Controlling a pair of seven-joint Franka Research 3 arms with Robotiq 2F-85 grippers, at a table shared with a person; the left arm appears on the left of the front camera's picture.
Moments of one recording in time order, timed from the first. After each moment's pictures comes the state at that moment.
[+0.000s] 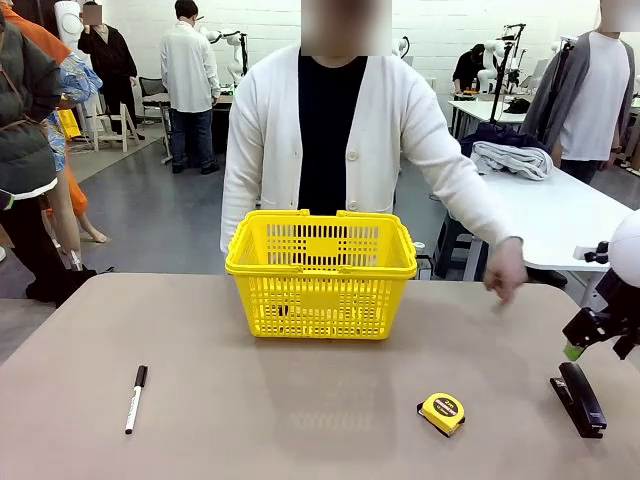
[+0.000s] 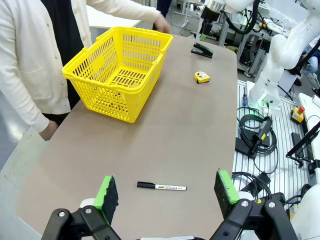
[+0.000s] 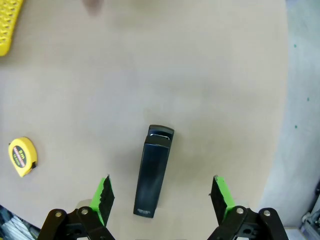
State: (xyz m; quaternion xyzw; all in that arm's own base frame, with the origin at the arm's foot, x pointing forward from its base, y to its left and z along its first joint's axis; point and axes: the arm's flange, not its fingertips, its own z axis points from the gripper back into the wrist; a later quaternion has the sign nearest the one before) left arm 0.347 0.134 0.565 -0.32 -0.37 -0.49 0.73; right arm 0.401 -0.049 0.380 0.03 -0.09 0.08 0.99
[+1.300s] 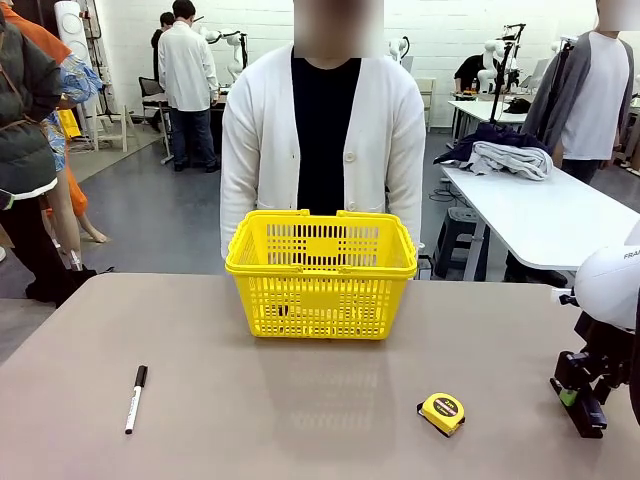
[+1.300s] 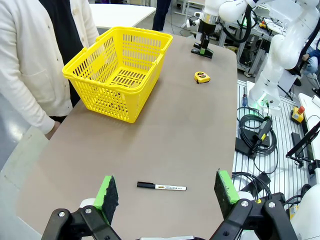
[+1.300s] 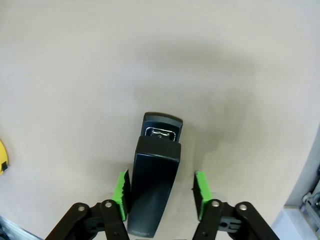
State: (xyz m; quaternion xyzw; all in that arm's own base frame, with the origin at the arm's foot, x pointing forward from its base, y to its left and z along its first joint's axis) left arm 0.347 0.134 0.565 -0.32 -0.37 -0.49 0.73; right arm 0.405 -0.041 0.317 0.02 -0.01 0.08 1.00
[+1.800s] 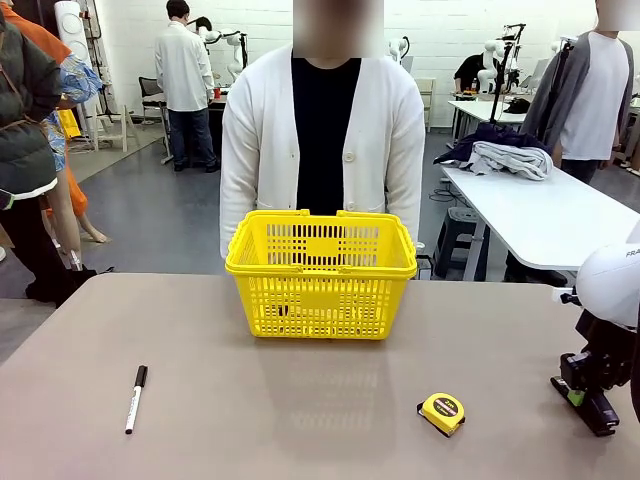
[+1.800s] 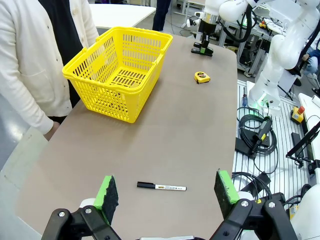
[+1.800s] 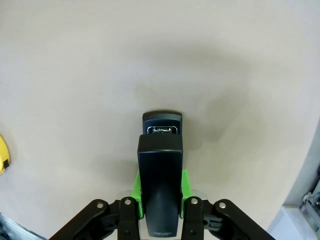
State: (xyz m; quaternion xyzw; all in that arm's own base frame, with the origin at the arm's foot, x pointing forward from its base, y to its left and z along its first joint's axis) left arm 0.347 0.134 0.565 -0.32 -0.37 -0.49 0.73; right arm 0.404 -0.042 0.323 0.02 -0.02 0.08 1.00
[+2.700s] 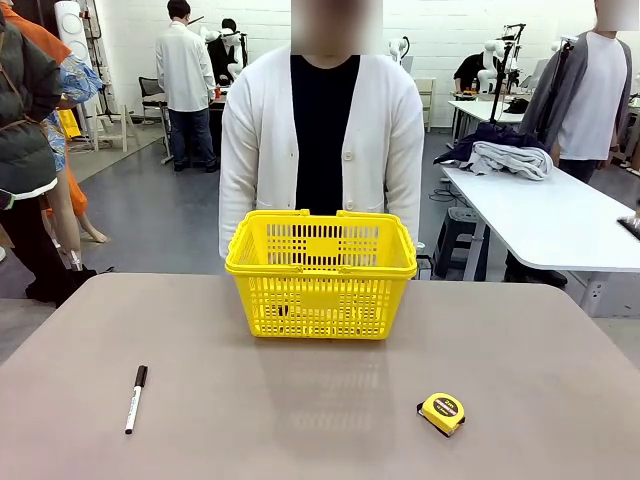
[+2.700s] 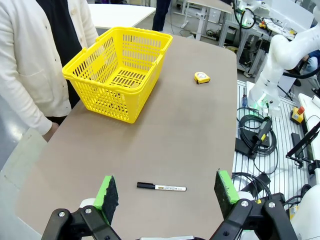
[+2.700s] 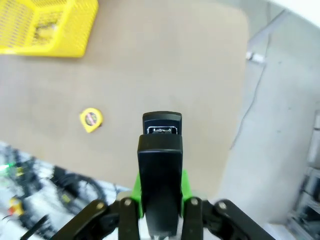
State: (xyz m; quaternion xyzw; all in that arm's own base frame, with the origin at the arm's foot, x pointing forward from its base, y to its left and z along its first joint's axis) left arm 0.347 0.133 0.565 -0.32 -0.37 -0.49 0.73; right arm 0.335 -0.032 0.648 0.03 -0.14 0.10 0.99
